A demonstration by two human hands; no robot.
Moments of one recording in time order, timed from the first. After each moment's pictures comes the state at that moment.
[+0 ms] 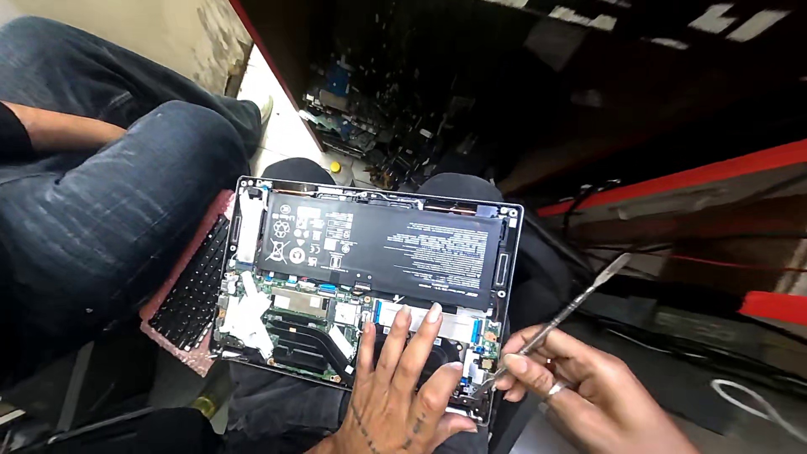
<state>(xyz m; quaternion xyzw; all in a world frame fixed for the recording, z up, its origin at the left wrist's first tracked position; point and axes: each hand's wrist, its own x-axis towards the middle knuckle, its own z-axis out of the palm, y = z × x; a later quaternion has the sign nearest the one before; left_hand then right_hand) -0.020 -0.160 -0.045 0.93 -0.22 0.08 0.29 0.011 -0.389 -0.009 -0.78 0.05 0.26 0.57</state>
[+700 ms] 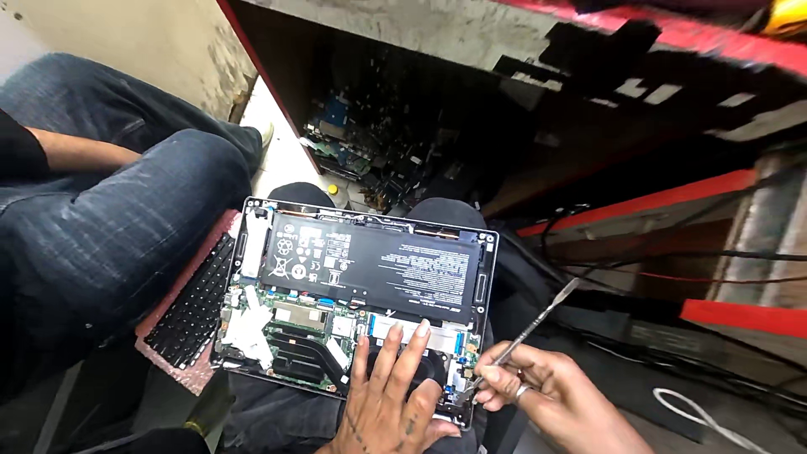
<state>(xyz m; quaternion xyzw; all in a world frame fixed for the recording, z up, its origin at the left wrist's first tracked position) -0.022 -0.153 -0.047 0.93 -0.23 0.10 0.27 0.013 -0.379 -0.005 -0.74 0.08 0.29 0.60</state>
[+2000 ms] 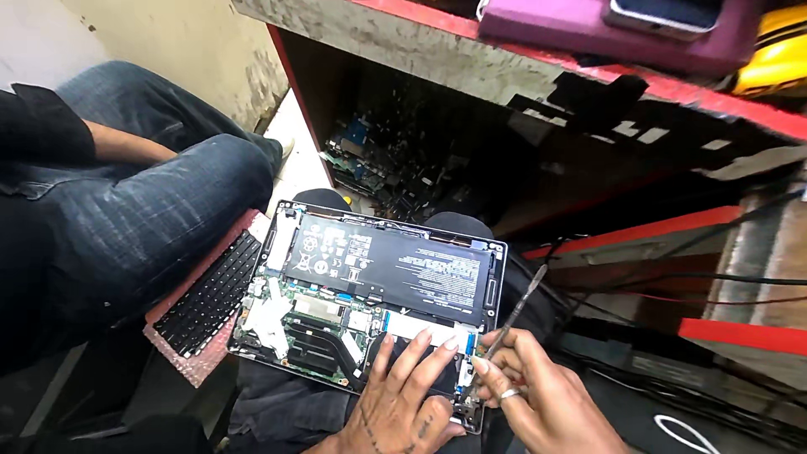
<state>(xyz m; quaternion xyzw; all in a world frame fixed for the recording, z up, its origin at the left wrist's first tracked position) -0.023 -0.152 -0.052 0.89 -0.28 0.14 0.33 0.009 -0.354 0.005 -0.90 -0.02 0.19 0.39</state>
